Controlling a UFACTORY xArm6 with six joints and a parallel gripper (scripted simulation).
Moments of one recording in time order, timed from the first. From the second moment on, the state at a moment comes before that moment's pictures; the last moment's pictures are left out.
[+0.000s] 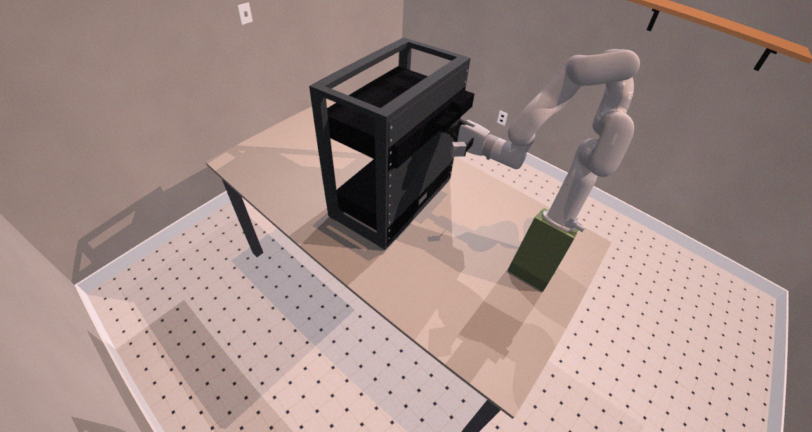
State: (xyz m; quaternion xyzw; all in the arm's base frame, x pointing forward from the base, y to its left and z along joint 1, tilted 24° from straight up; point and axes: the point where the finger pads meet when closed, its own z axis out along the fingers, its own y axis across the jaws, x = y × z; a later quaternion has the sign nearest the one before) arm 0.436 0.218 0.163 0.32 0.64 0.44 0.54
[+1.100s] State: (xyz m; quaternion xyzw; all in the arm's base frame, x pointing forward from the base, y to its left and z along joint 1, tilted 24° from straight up) arm 0.341 0.195 0.165 0.31 0.64 0.44 0.54
